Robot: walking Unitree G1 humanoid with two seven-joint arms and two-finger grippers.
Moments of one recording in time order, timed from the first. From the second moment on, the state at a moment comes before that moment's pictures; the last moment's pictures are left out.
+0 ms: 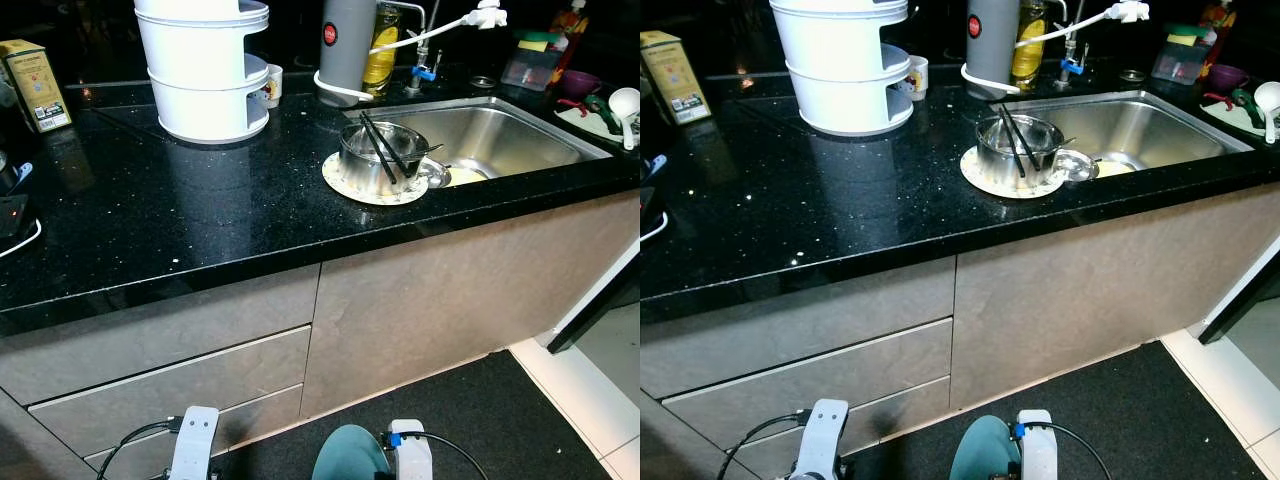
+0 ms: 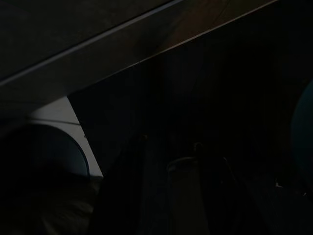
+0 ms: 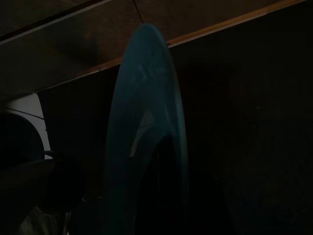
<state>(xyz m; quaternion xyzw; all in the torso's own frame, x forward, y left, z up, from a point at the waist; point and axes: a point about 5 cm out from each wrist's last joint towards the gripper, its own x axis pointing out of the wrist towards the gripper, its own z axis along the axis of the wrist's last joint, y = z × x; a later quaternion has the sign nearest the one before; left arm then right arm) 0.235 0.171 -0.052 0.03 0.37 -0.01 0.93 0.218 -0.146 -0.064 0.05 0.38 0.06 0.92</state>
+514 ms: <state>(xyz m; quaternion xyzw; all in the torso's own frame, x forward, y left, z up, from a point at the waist) 0.228 0.168 -0.053 0.05 0.35 -0.02 0.94 0.206 -0.147 -0.069 0.07 0.37 0.05 0.92</state>
